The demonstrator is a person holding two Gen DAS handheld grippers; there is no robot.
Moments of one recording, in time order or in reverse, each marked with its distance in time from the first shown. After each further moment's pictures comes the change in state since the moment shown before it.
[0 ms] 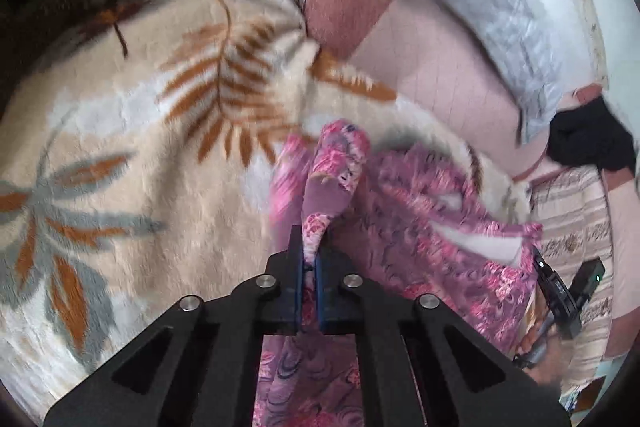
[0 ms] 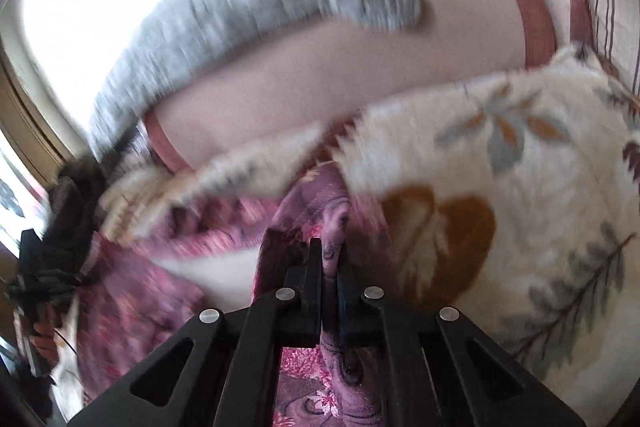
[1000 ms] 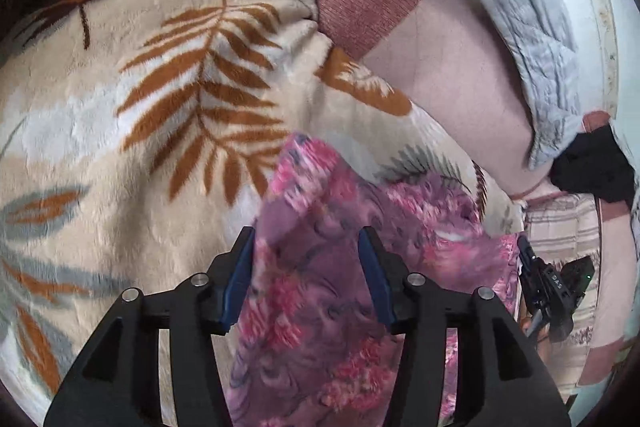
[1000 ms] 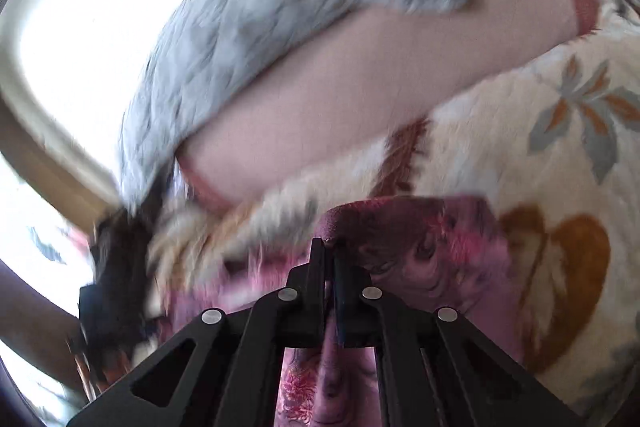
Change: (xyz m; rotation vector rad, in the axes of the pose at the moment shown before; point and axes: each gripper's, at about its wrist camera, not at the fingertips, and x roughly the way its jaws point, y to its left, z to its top) left arm 0.047 0.011 0.029 -0.092 0.084 -0.017; right arm 0.074 0.007 0.022 0.204 0.089 0.067
